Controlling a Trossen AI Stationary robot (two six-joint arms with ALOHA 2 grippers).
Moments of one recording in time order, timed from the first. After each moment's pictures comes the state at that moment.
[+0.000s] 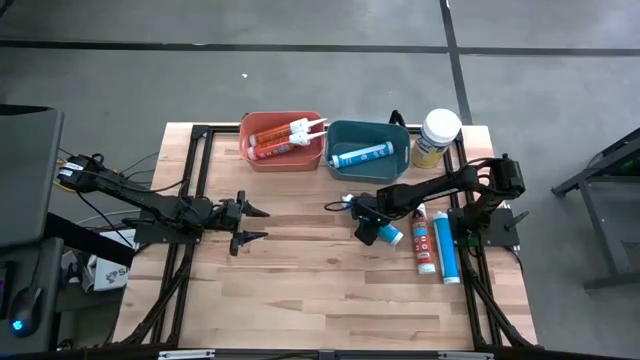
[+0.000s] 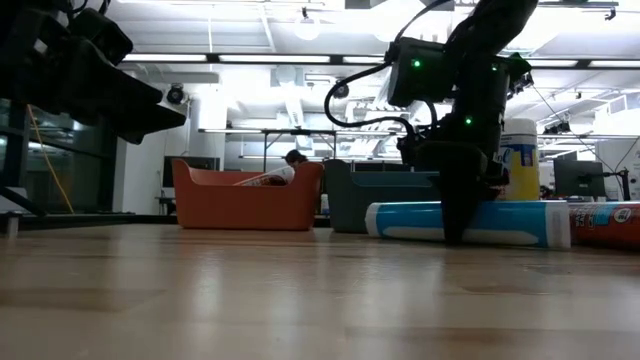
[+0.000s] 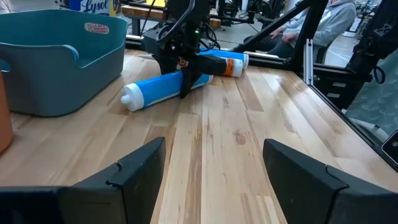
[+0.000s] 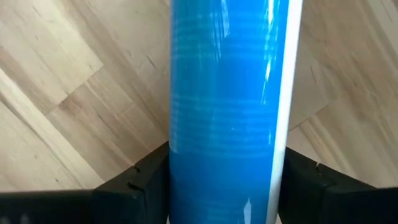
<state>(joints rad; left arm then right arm) -0.28 0.71 0.05 0.53 -0.26 -0.18 0.00 1.75 0.91 -0.58 0.06 0.68</state>
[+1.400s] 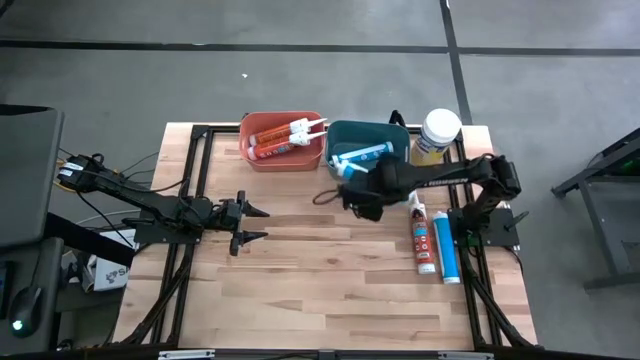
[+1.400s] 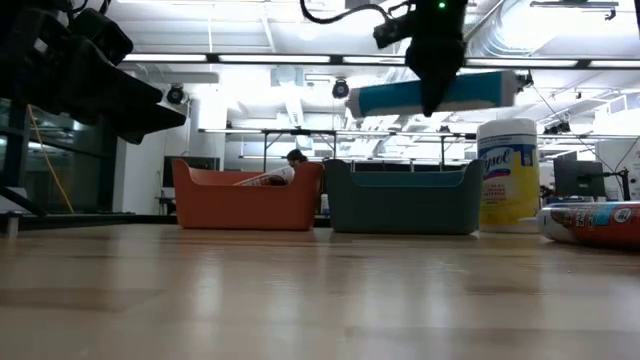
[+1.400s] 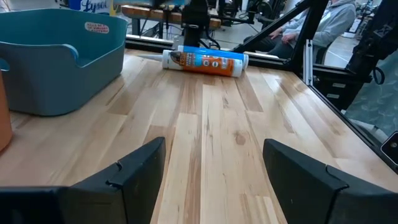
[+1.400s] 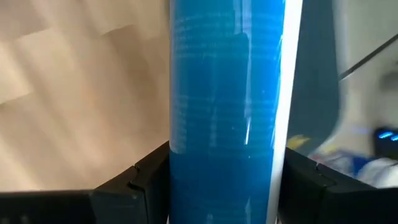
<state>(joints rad) -0.28 0.72 0.05 0.53 -0.25 -0.19 0.03 1.75 1.59 -1.43 0.57 0.41</state>
